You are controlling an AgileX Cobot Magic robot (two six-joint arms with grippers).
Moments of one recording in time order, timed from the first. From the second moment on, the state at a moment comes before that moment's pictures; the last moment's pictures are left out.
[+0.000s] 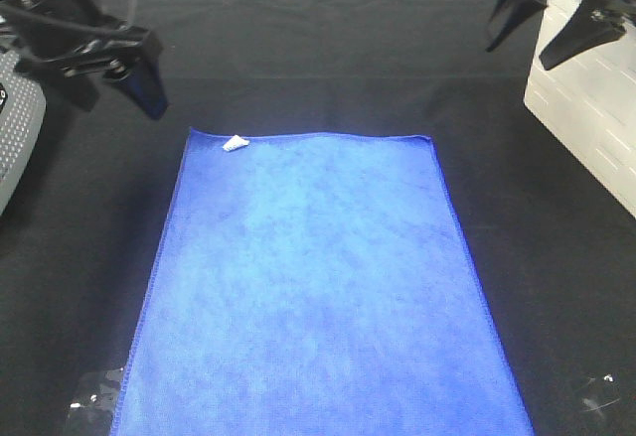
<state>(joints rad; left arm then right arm) -0.23 1.87 -1.54 -0.22 0.99 0.15 -0.02 2.01 -1.80 0.45 1.21 -0.22</state>
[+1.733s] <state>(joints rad) -0.07 2.47 -1.97 -0.49 0.93 0.31 0.10 2.52 -2.10 0.27 1.13 -0.18</state>
